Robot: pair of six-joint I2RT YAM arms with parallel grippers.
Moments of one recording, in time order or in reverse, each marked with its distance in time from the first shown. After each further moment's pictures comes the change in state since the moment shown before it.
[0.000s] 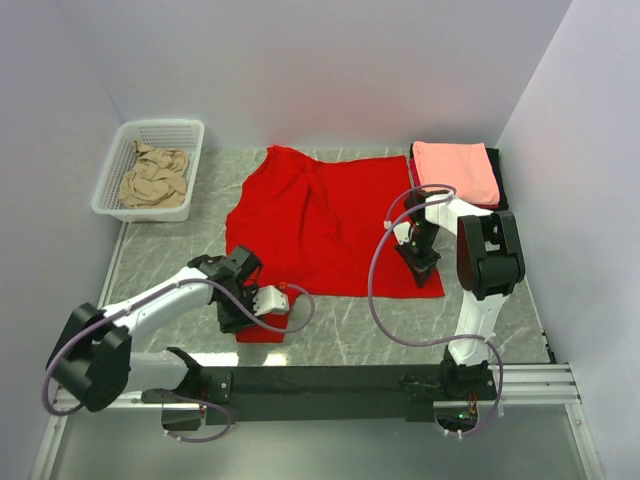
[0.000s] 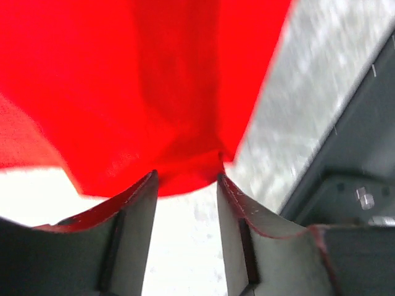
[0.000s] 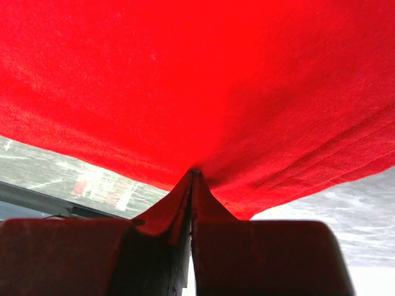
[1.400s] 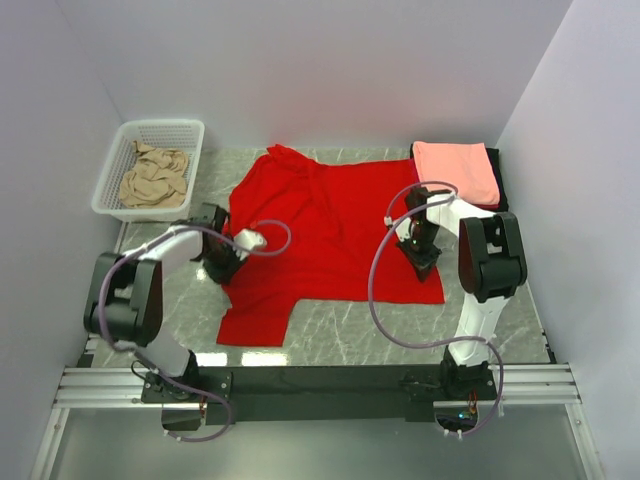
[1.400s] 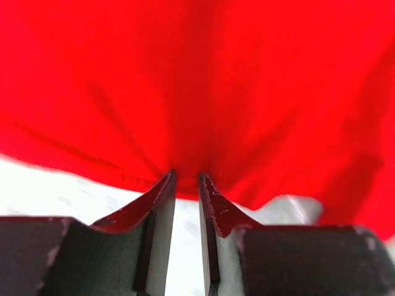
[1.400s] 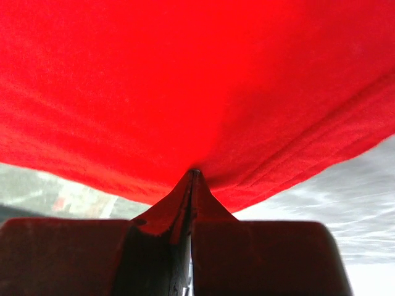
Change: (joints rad) left arm 0.422 0.343 0.227 0.229 0.030 -0.003; right arm 0.002 -0.017 0.008 0.055 0.047 -0.027
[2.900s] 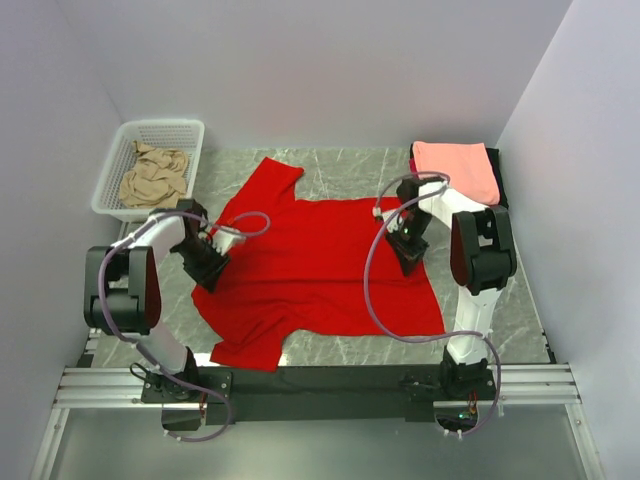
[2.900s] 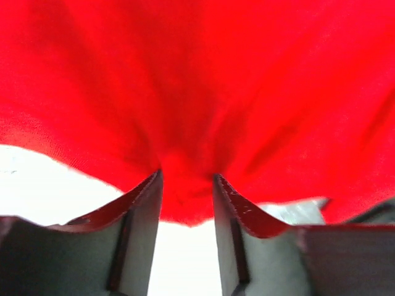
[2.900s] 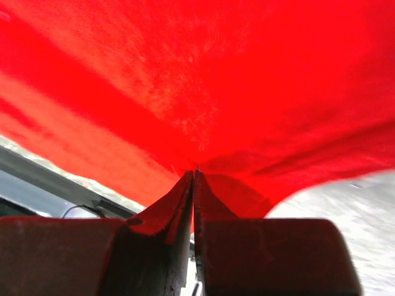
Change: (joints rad) left arm 0.170 0.024 0.045 -0.227 0.029 0.008; right arm 0.037 0.071 0.126 -0.141 -0.183 -0.008
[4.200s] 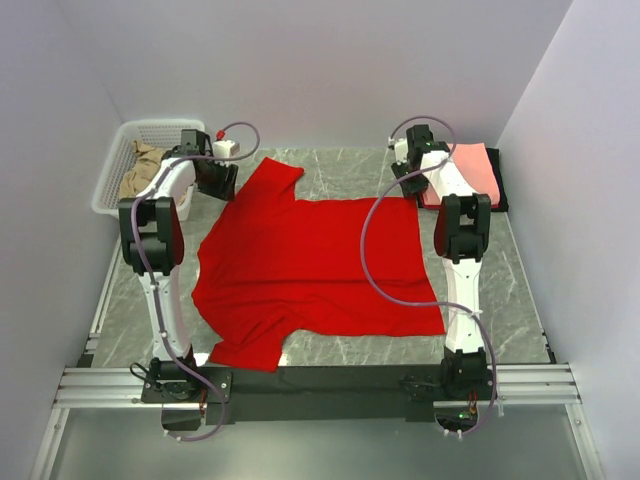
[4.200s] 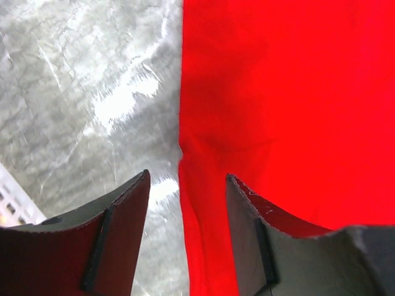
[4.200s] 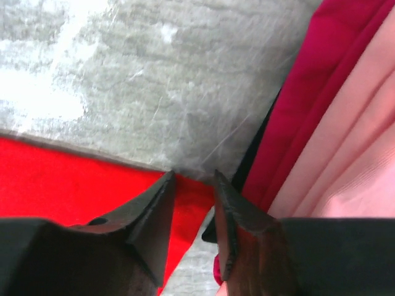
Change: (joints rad) left arm 0.015 0.573 0.873 0.205 0.081 -0.430; right arm -0.103 0.489 0.833 0.298 0.230 0.093
